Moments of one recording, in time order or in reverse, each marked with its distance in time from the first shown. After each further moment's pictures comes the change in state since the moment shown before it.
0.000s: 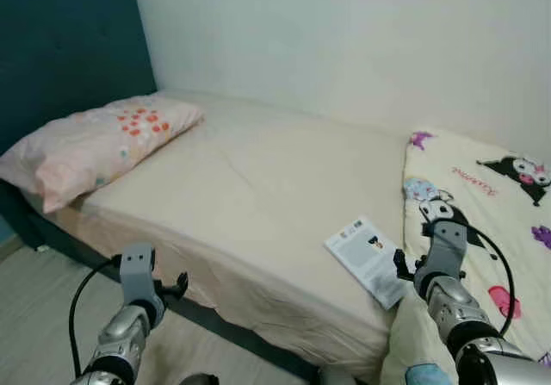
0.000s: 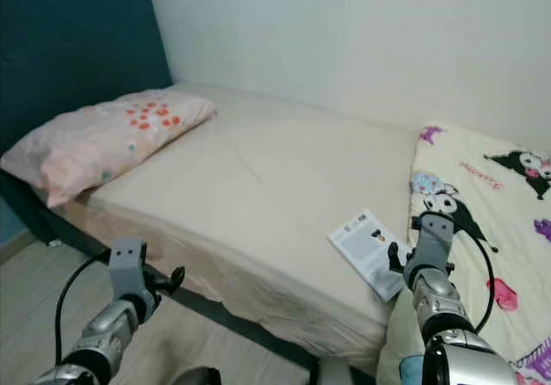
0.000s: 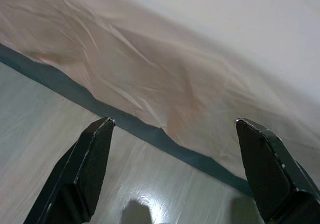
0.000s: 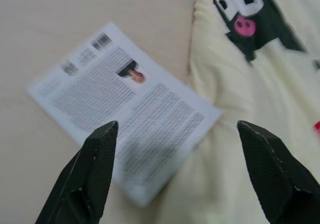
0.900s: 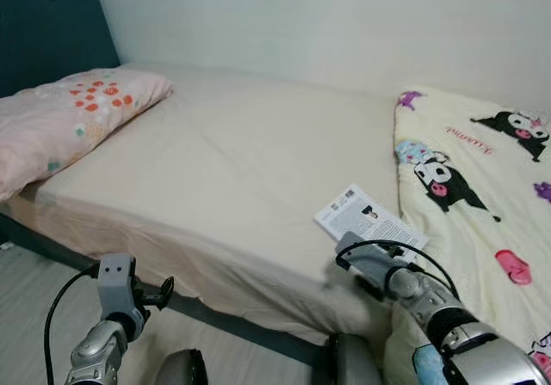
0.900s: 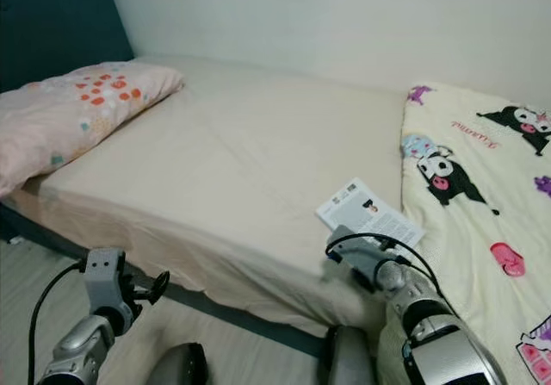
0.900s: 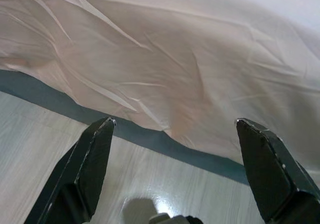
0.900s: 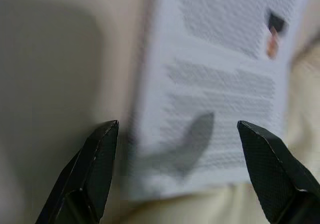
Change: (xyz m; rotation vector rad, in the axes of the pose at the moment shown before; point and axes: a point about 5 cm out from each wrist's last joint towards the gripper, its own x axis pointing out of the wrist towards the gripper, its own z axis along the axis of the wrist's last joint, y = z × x) left arm -0.021 0.026 0.004 0.052 -0.111 -0.060; right arm 0.002 0.044 0.004 -1.035 0.010 0.246
